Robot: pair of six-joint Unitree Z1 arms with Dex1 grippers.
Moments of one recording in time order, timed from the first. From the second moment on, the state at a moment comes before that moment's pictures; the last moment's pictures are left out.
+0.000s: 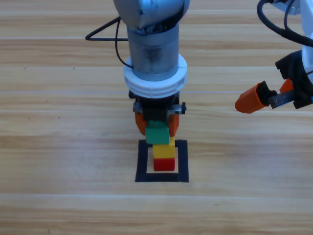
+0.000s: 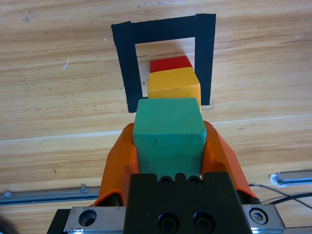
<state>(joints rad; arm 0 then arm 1) -0.86 2.29 -2.18 1.41 0.00 -0.86 0.87 1.61 -1.15 0.53 -0.10 0.30</state>
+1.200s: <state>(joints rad) -0.86 2.32 -2.20 1.41 0.00 -0.86 0.87 1.61 -1.15 0.53 -0.10 0.30</state>
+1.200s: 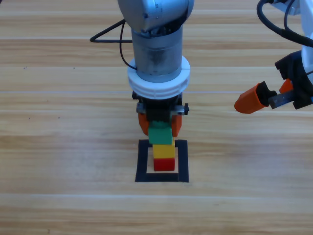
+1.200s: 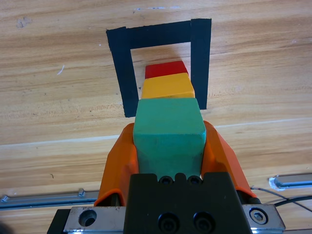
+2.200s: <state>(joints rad) -0.86 2.32 -2.22 1.41 0.00 -0.86 0.87 1.61 -1.15 0.53 -0.07 0.29</state>
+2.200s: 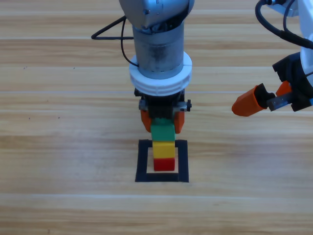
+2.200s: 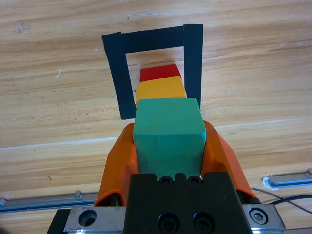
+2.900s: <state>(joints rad) -0.86 2.33 -2.22 1.41 0.00 -0.86 0.87 1.61 -1.15 0.53 -0.06 0.29</state>
